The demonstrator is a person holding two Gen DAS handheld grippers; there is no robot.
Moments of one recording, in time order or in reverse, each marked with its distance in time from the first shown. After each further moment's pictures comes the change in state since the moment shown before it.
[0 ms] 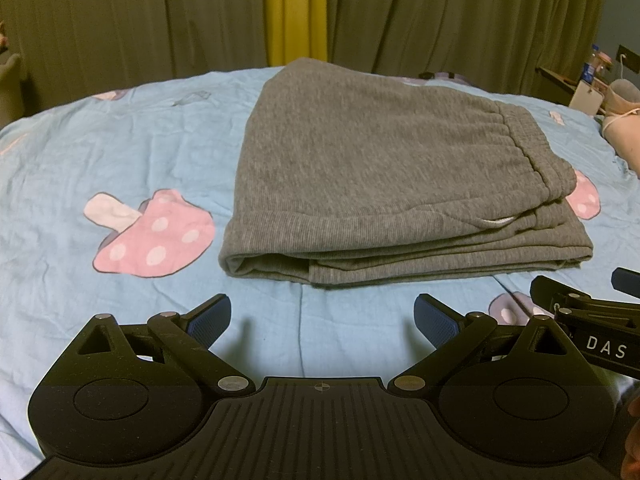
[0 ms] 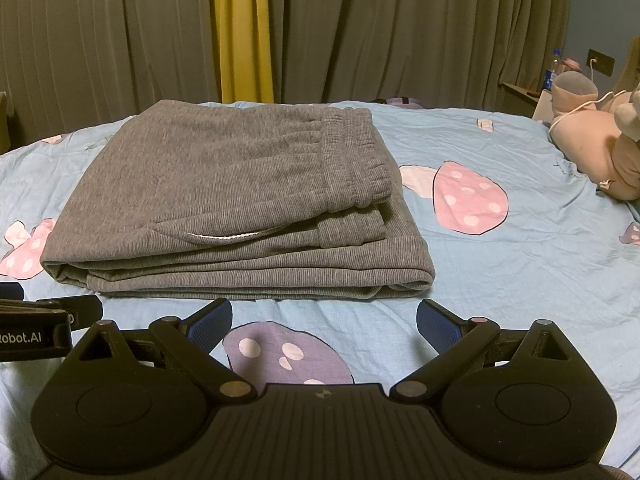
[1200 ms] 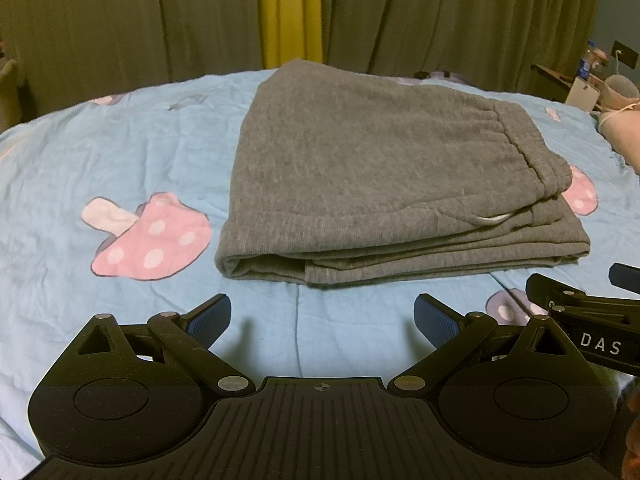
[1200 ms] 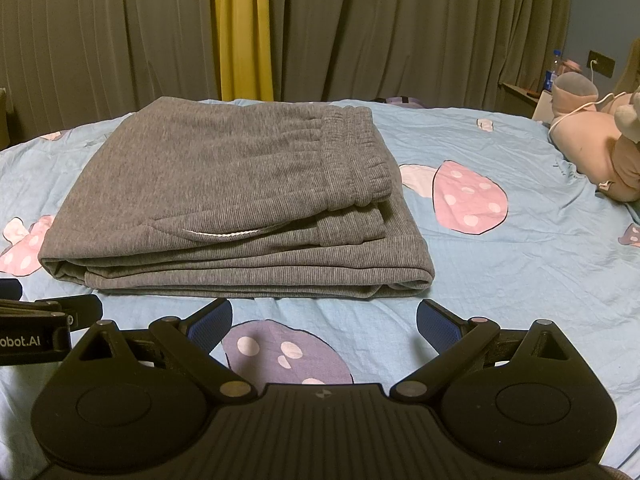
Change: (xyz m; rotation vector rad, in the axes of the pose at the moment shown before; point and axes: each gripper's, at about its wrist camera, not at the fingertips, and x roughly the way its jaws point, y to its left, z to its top) left arm 0.000 0.002 -0.001 0.029 -0.004 -0.014; right arm 0.001 -0.002 -0.002 -0.015 0.003 0.001
